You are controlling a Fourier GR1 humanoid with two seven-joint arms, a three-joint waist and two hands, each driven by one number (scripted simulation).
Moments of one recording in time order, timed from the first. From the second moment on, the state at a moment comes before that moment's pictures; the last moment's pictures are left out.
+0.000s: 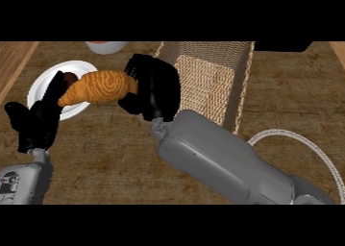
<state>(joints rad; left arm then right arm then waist) -0.23 0.21 0.11 -1.47 -0.03 0.06 0.17 -1.05 0.00 0.70 -1.12 0.51 -0.66 0.93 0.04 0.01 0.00</state>
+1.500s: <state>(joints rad) -0.23 0.20 0.13 -1.48 -0.04 0.07 0.19 -1.31 -0.02 0.73 -0.54 0.71 -0.48 0.51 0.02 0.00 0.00</state>
